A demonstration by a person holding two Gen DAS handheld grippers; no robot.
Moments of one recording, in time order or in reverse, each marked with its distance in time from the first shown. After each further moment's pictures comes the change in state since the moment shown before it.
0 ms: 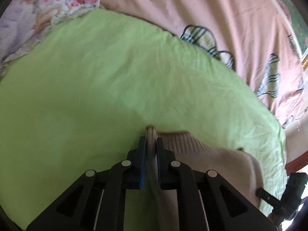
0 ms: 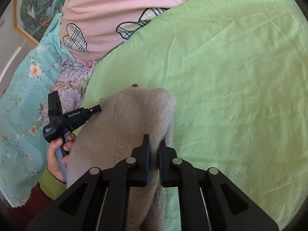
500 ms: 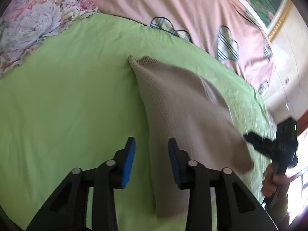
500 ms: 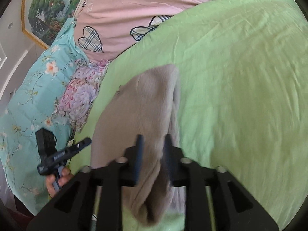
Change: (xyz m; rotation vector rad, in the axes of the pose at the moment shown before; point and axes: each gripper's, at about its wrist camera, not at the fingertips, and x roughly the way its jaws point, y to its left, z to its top) left arm -0.148 -0.009 -0.171 0.147 0.009 -0.087; right arm -0.076 0.018 -0.073 0.014 -0.031 0.039
